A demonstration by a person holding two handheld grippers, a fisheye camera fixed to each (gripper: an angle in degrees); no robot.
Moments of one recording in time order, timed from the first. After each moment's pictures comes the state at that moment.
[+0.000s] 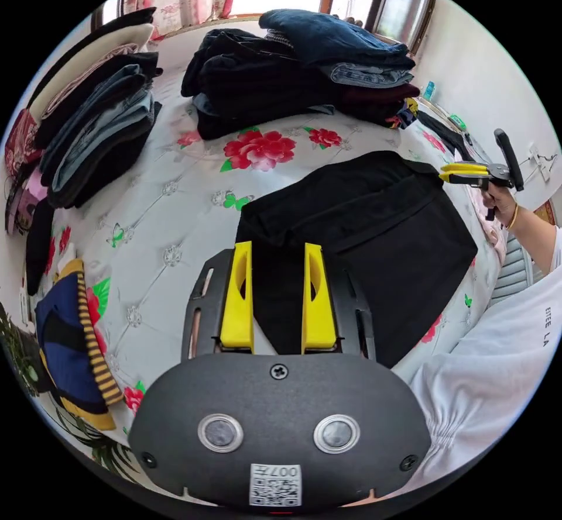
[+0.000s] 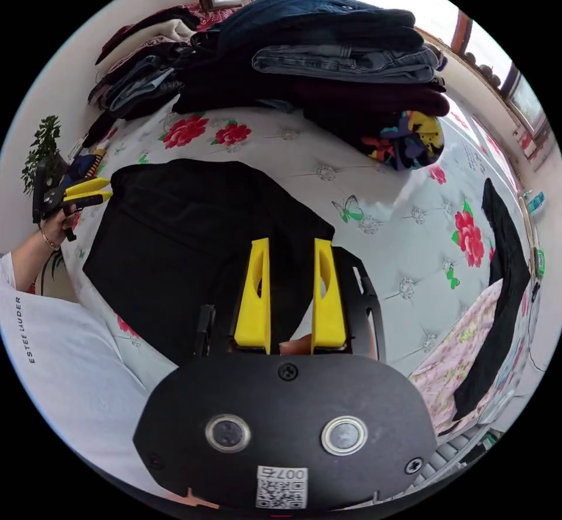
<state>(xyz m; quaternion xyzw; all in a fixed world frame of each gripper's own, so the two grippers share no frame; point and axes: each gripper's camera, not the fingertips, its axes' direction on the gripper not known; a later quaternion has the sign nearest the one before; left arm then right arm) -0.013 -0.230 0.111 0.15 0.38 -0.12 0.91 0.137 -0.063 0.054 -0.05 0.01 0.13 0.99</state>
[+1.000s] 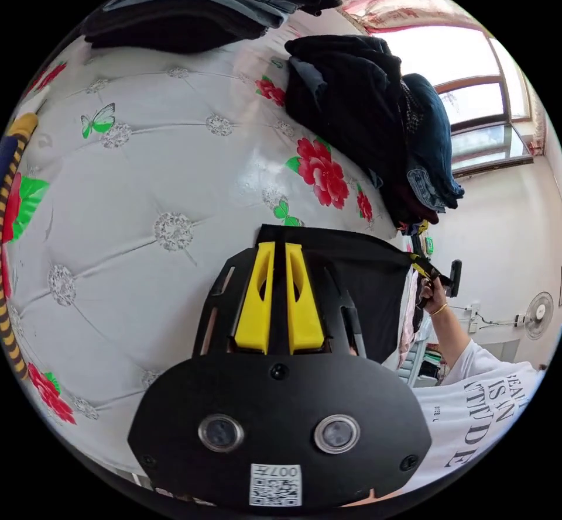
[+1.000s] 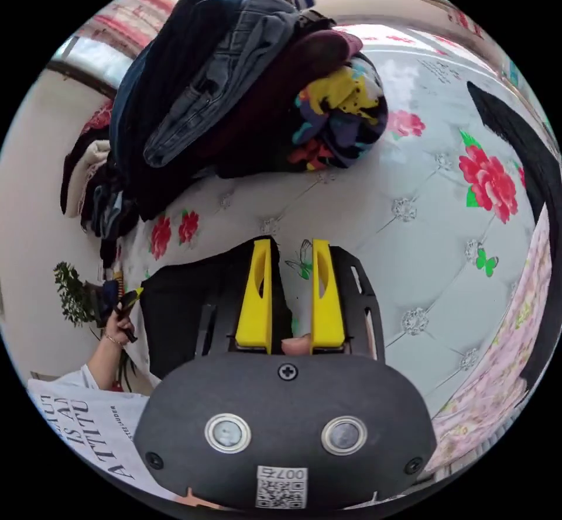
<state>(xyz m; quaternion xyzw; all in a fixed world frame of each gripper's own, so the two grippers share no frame) -0.083 -0.231 0.237 0.06 0.59 -0.38 0.71 0.301 -0.077 0.054 0.01 -0.13 0.38 0.91</state>
